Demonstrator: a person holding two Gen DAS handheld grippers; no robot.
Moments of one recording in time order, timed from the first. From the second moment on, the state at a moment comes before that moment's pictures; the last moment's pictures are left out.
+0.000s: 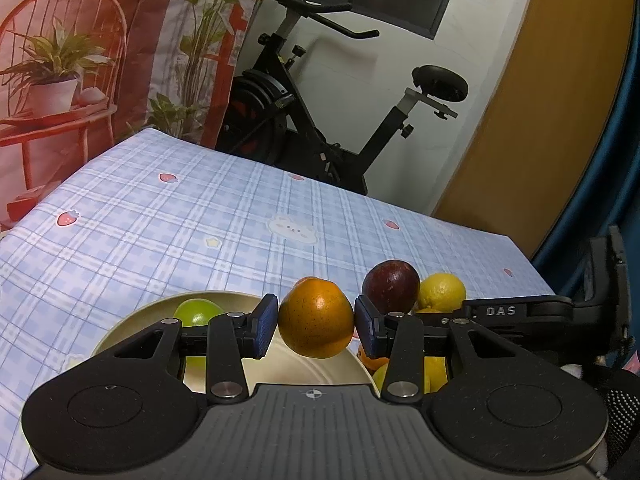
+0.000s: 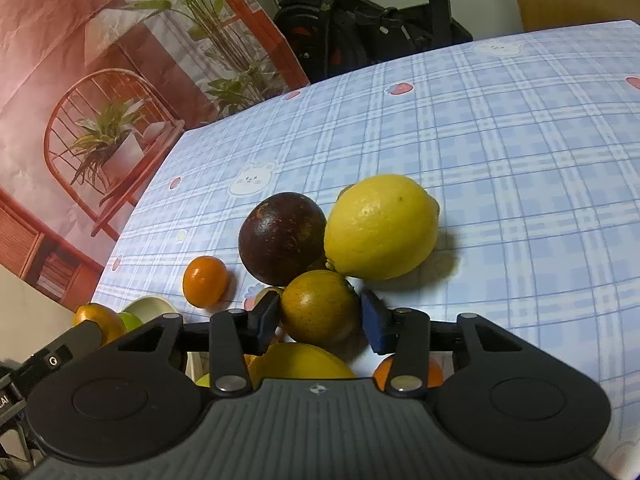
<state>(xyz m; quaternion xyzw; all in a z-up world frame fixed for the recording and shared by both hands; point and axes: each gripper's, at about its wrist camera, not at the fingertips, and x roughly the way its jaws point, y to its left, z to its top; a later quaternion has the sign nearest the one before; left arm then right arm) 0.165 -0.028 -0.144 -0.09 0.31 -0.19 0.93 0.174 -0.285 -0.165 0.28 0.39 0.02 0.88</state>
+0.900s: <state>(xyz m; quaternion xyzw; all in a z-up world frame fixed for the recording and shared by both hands) 0.146 0.035 -0.137 -0.03 0.34 -0.06 0.94 0.169 -0.157 -0.134 0.07 0.30 0.18 0.93</state>
